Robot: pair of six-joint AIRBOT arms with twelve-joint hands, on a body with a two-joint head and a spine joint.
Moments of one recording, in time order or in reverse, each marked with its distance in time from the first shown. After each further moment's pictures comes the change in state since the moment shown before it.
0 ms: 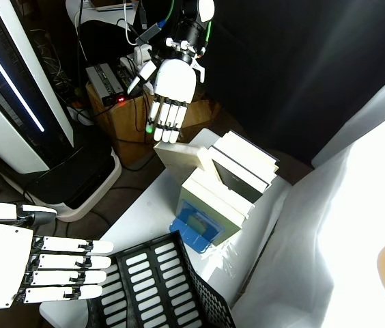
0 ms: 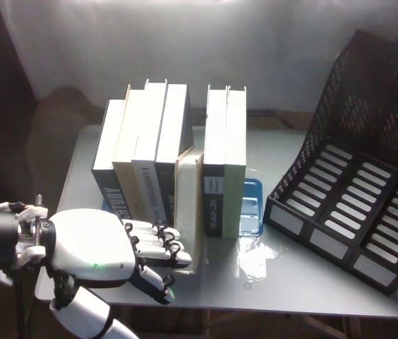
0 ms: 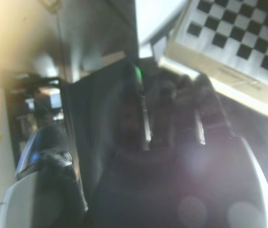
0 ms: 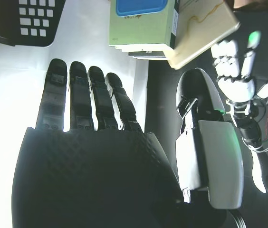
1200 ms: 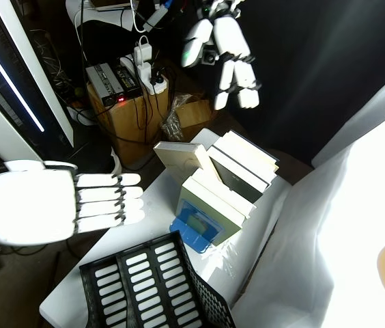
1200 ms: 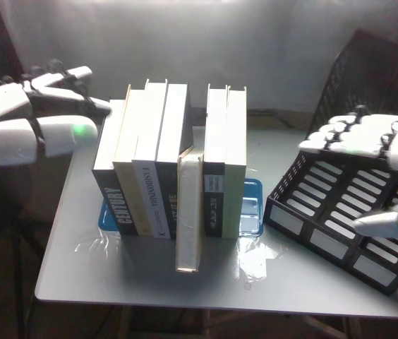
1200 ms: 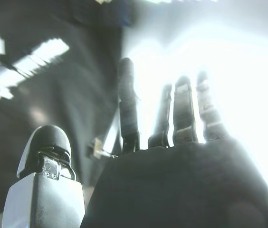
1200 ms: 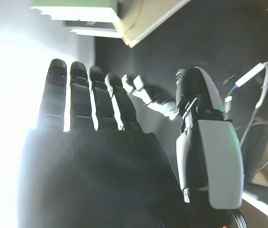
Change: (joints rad) left arm 0.092 0.186 0.010 -1.016 -0.260 0.000; right arm 0.342 -0.105 0.044 -0.569 -0.164 0.208
